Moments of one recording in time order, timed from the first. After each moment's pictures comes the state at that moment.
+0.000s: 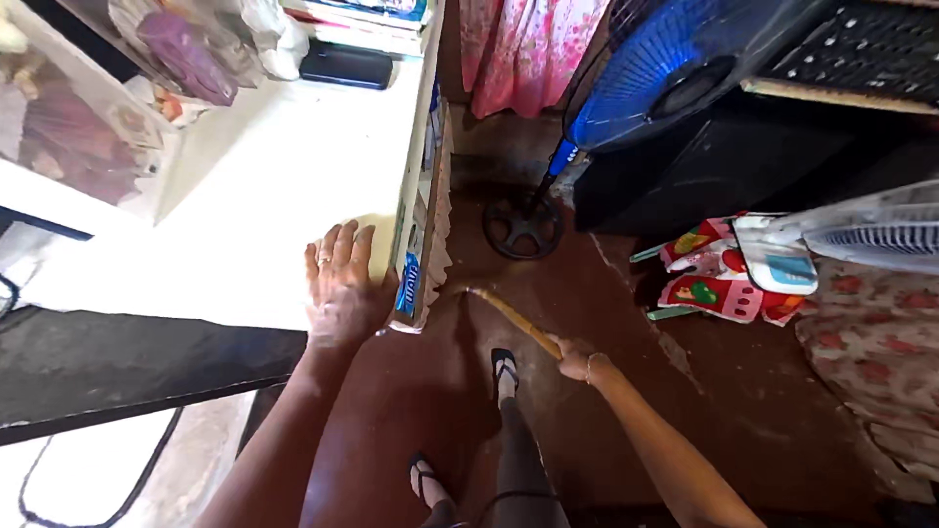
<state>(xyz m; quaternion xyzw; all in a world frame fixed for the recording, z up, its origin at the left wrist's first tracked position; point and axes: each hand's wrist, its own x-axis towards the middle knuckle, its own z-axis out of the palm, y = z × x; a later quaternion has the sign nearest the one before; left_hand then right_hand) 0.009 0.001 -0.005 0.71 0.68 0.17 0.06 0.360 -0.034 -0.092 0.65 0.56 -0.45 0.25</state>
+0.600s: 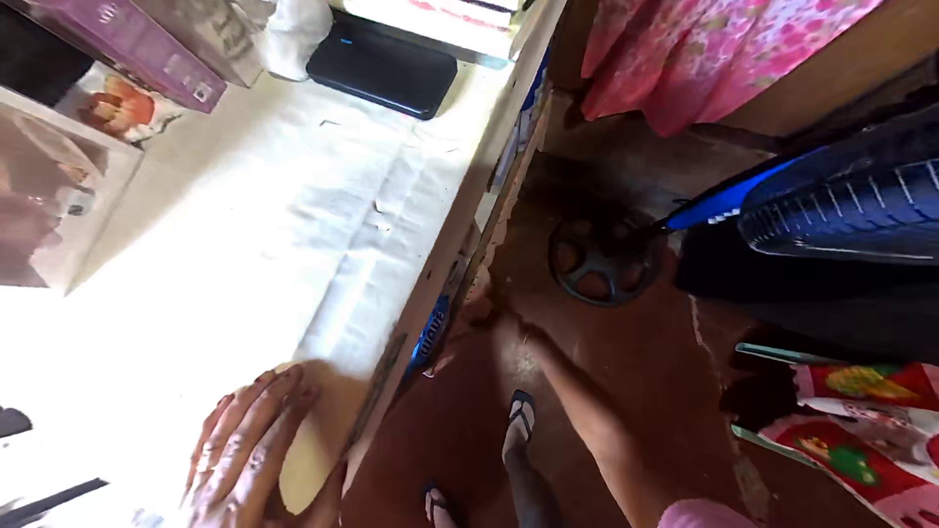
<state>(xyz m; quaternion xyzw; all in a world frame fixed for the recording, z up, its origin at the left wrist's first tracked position) 0.000 0.004 -0.004 0.69 0.70 0.17 0.01 0.245 0.204 -0.284 0.51 0.63 -0.48 0.33</state>
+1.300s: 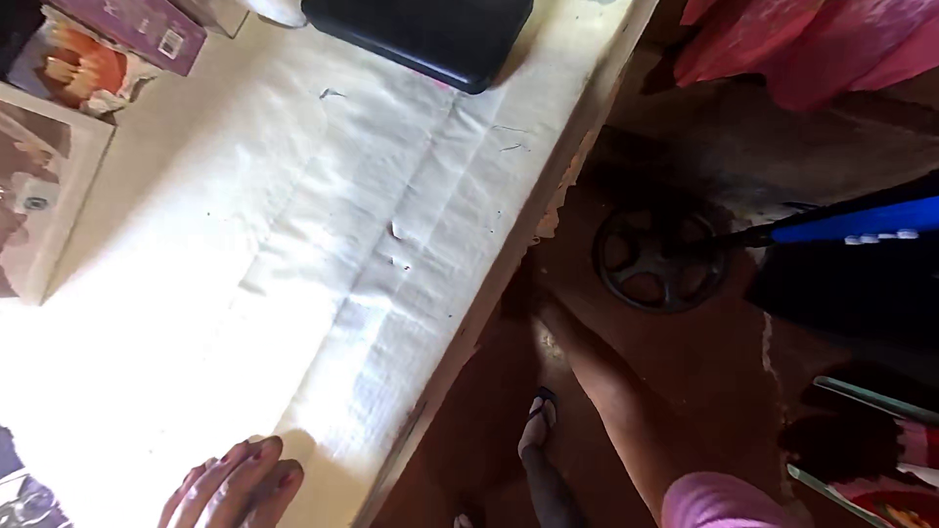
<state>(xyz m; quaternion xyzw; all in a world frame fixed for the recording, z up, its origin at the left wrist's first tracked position) 0.004 0.013 0.010 0.67 0.73 0.12 0.06 0.161 0.269 -0.389 0.51 0.68 -0.50 0.16</state>
